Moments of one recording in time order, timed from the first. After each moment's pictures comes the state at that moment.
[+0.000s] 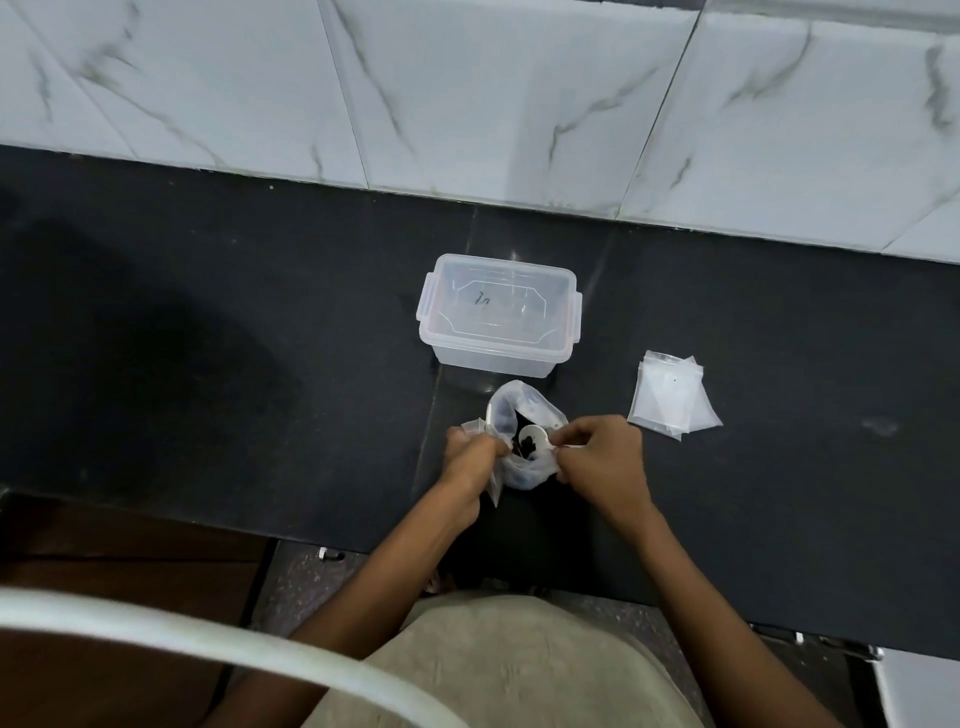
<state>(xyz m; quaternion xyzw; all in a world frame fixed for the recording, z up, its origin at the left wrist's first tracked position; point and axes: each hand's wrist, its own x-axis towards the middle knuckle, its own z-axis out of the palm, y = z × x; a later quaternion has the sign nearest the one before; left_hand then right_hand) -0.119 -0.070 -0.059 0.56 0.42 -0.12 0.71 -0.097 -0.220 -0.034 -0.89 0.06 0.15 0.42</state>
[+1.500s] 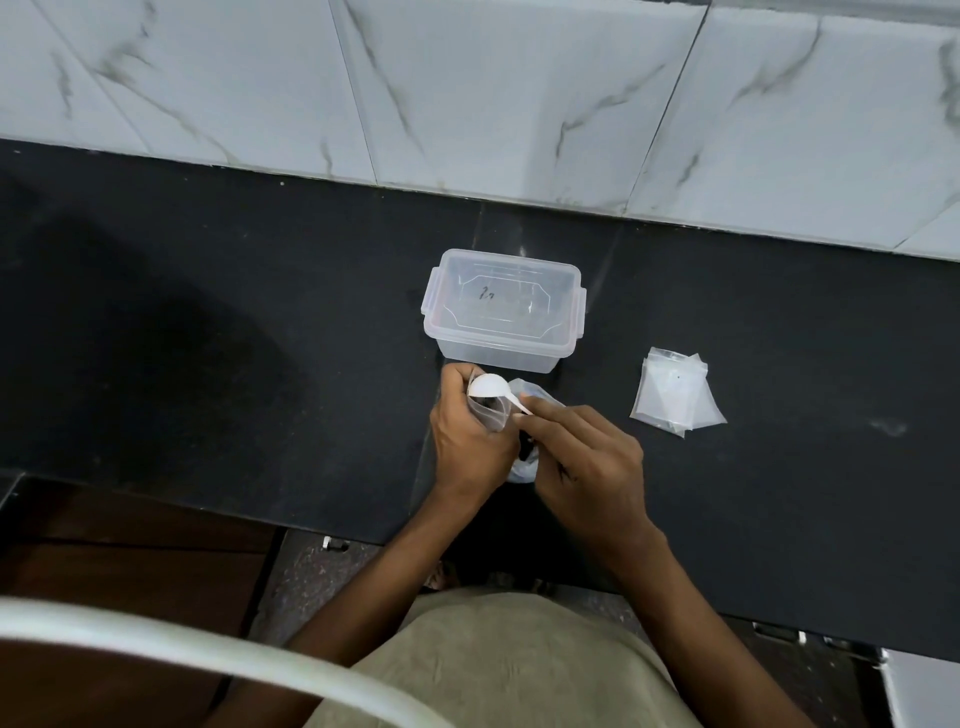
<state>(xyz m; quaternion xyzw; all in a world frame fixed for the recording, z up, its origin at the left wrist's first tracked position) -0.130 -0.068 -0.031 0.77 0.17 0.20 0.58 -0.130 -0.202 0.002 -0.84 -0.31 -0.30 0.34</state>
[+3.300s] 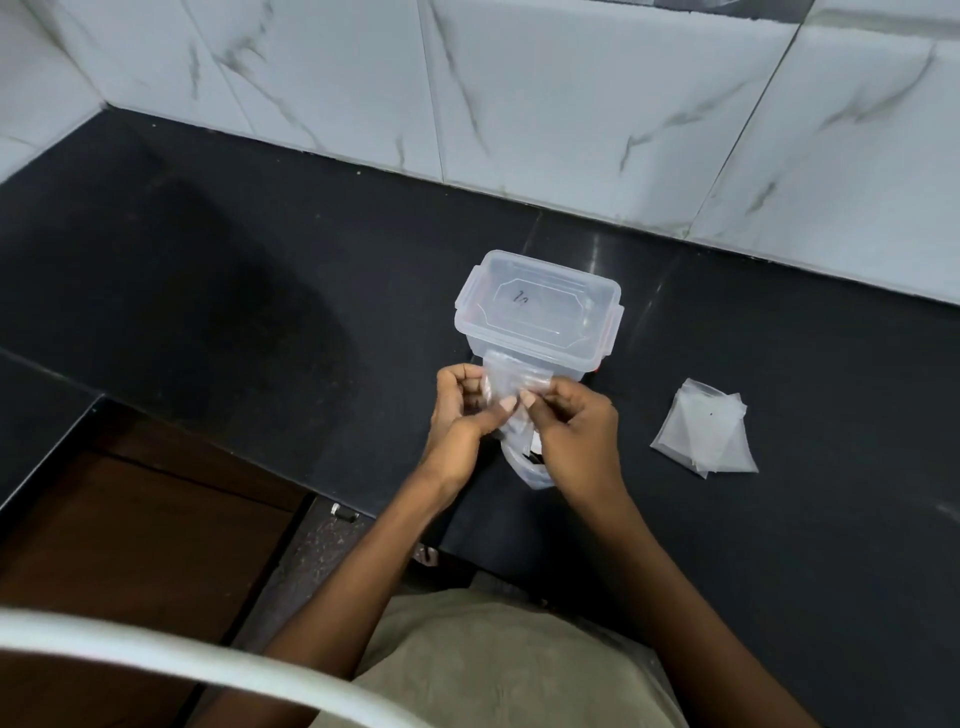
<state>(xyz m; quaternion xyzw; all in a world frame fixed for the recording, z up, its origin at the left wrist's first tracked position) -0.136 -0.061 -0.024 0.64 0.23 0.09 0.73 -0.085 -0.191 -0.016 -0.75 -0.09 0.10 0.65</state>
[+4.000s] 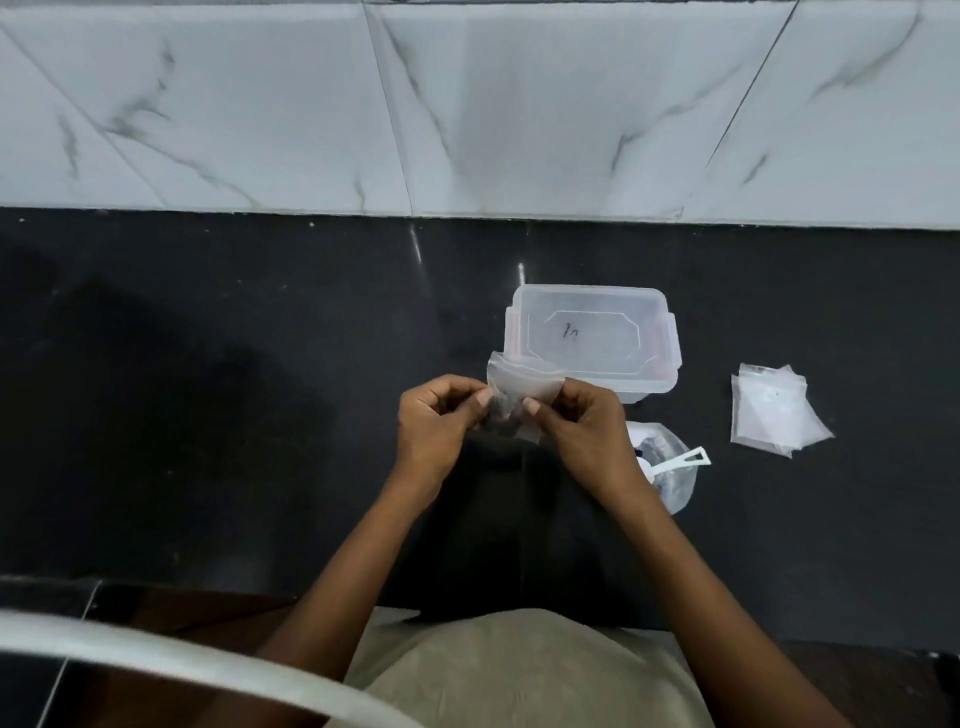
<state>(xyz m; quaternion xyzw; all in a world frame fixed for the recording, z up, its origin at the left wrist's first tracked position) -0.079 0.106 -0.015 0.70 0.15 0.02 0.70 -0.059 -0.070 -0.019 -0.77 0.00 0.09 0.64</state>
